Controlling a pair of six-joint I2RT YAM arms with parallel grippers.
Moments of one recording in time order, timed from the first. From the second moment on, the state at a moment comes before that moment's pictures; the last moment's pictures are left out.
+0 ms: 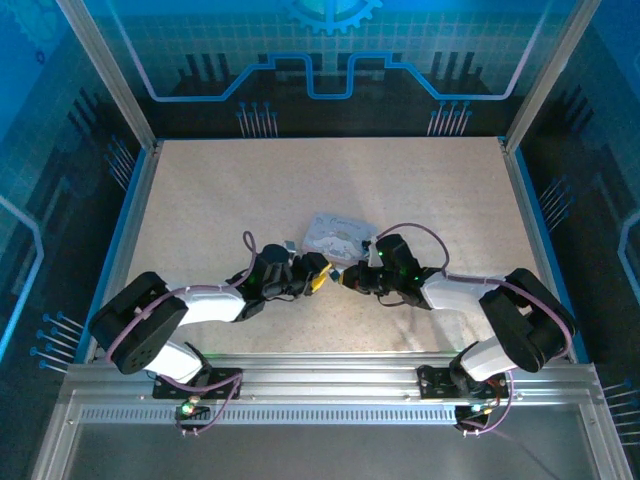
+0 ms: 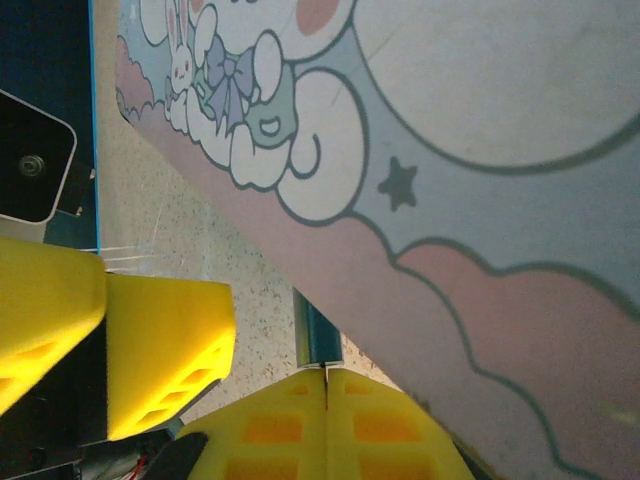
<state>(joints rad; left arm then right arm) -0.68 1.49 0.46 0.55 0.24 -1.58 0.61 1.47 0.53 0.22 -0.45 0.90</state>
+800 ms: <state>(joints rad) -0.71 1.66 0.45 0.70 0.21 -1.69 0.62 1.49 0.53 0.23 -0.45 0.96</state>
